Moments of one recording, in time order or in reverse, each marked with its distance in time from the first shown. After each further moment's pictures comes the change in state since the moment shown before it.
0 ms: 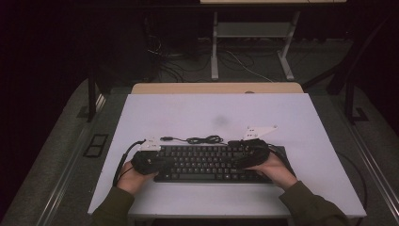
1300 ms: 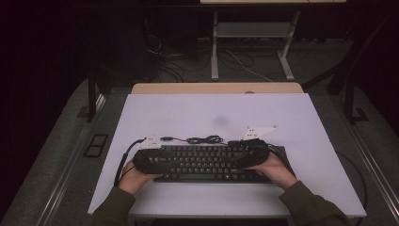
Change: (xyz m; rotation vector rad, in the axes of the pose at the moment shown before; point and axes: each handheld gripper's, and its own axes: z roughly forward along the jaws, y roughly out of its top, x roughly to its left) left arm -0.008 0.009 -0.001 -0.071 -0.004 -0.026; right arm 0.000 0.000 0.001 -0.002 -0.002 0.000
